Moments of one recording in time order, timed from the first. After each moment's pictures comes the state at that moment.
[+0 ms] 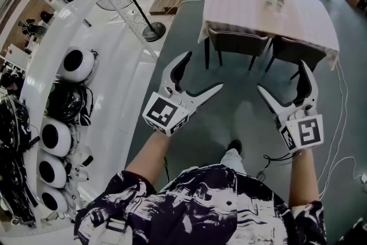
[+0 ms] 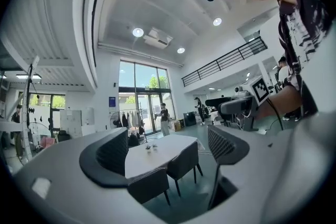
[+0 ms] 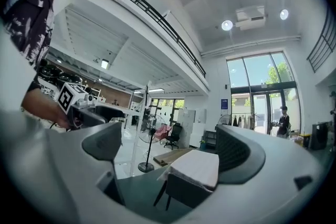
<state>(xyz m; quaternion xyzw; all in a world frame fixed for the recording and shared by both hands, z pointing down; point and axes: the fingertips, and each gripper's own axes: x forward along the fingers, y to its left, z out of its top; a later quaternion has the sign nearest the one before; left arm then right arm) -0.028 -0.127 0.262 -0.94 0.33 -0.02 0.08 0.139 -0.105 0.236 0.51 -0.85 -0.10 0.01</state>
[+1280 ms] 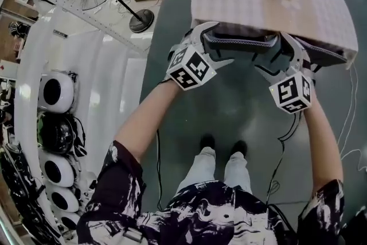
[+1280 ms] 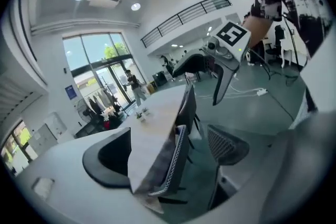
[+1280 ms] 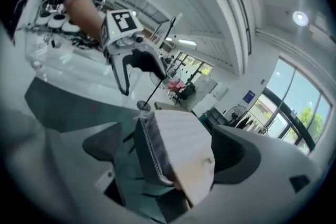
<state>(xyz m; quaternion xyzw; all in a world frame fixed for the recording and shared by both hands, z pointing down) 0.061 -0.451 0.450 -0.92 0.16 -0.30 0.19 0.151 -0.423 0.446 0.41 -0.81 -0.18 0.37</state>
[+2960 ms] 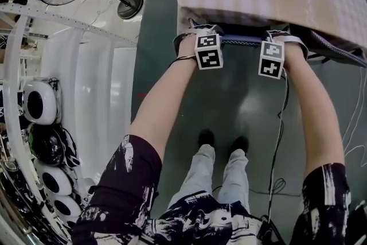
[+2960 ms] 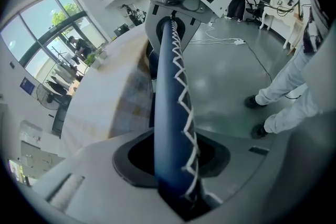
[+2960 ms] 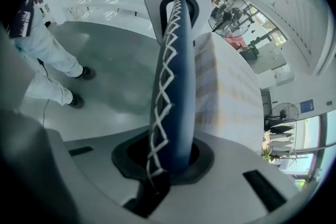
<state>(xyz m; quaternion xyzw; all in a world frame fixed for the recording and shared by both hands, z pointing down) 0.077 -0.568 0.743 -0.80 0.02 -0.56 0.19 0.200 -0.547 0.748 0.15 -0.70 -0.12 0.69</state>
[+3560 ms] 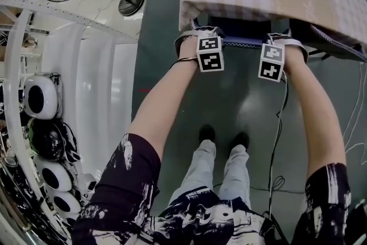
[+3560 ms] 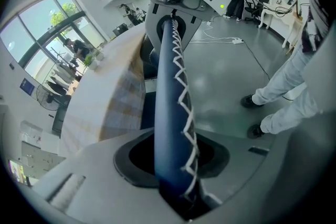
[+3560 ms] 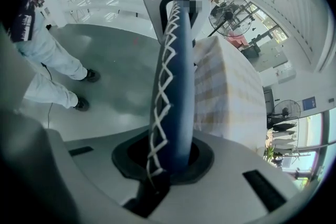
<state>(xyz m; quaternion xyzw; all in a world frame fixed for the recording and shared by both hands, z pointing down) 0.067 -0.533 0.743 -0.80 0.02 -0.57 0.19 0.191 -0.510 0.749 0.15 -0.70 -0.11 0.69</state>
